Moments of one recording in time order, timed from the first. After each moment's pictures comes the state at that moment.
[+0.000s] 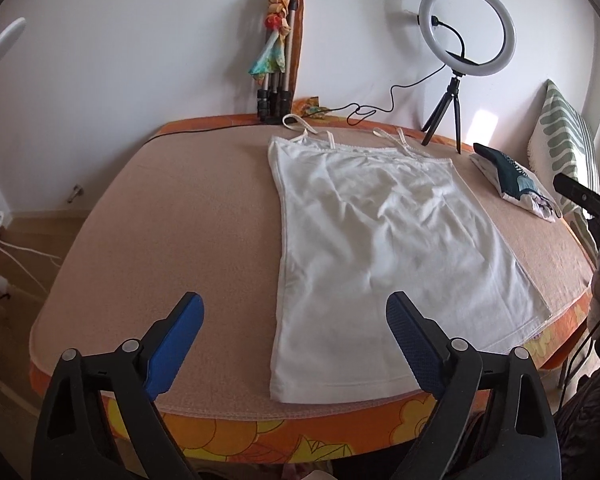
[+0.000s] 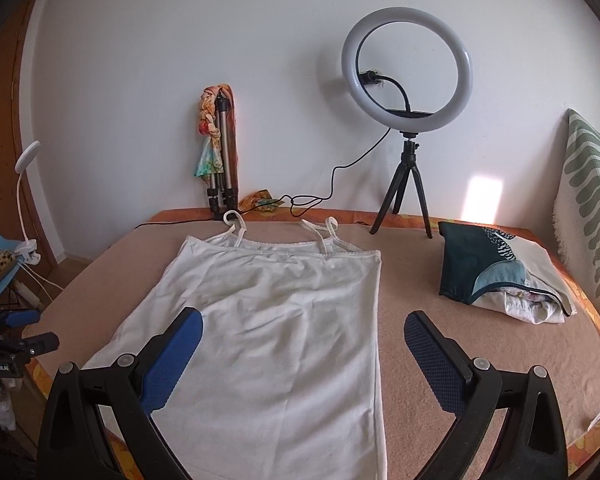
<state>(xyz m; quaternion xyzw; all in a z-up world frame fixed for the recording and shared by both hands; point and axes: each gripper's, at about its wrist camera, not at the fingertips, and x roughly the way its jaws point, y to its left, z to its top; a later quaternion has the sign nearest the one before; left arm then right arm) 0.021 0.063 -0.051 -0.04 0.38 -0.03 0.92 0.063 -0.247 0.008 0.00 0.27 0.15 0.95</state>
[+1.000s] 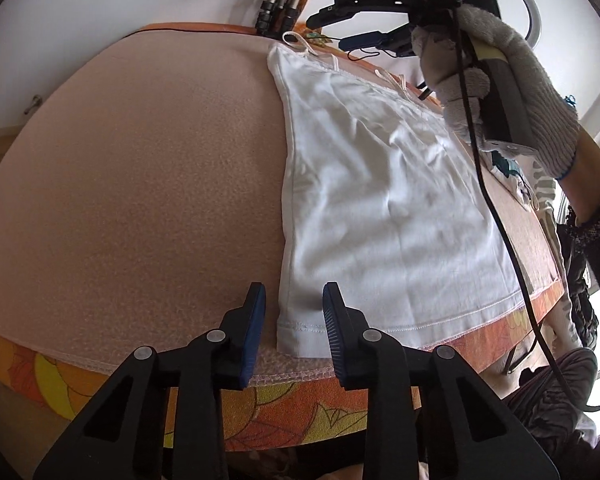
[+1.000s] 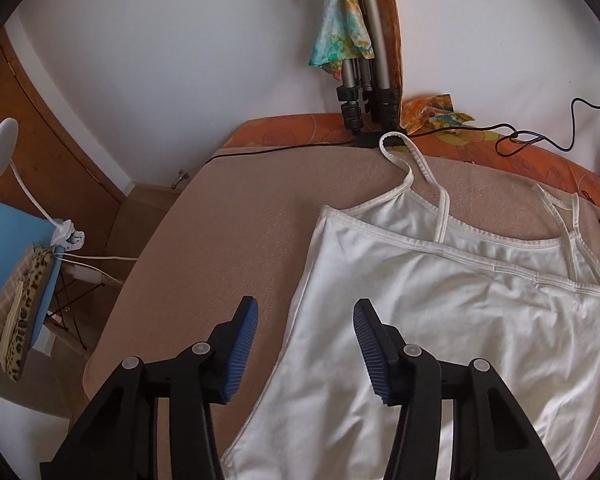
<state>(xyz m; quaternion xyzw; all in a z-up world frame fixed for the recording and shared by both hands) 0.030 0.097 -0.112 -0.15 0.47 -0.10 0.86 0.283 -0.002 -0.054 -0.01 0.50 0.28 0.82</state>
